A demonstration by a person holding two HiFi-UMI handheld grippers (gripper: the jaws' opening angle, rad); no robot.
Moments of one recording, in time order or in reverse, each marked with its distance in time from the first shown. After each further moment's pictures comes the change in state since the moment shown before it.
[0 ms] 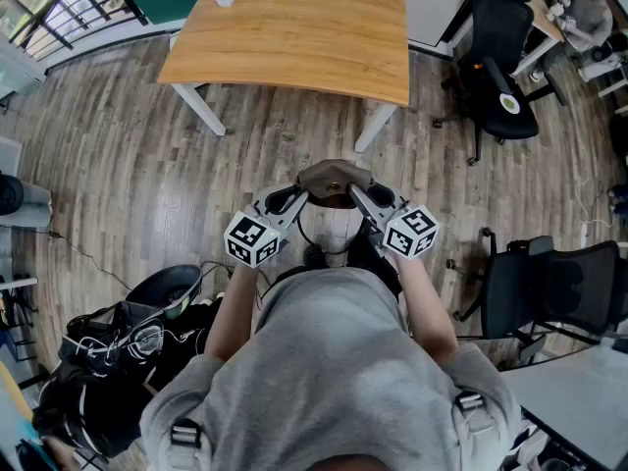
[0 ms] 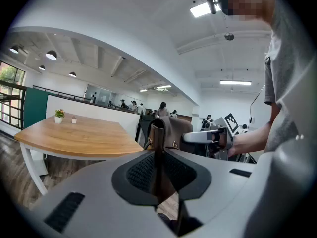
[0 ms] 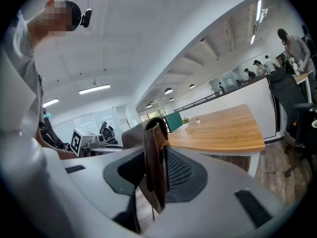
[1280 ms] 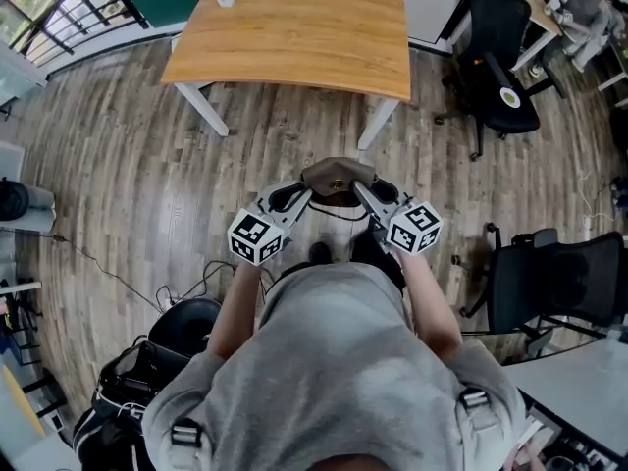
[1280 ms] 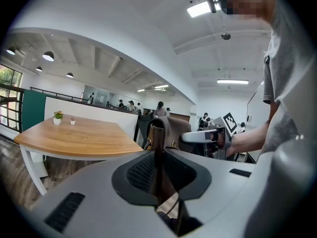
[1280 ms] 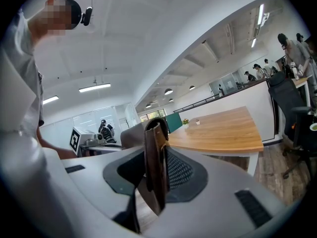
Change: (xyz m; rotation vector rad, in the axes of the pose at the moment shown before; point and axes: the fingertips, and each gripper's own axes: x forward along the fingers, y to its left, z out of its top) left arm -0.008 -0.011 -0.001 0.018 0.000 -0.014; right arm -0.007 0.008 -0.002 -0.031 -0.002 -0.011
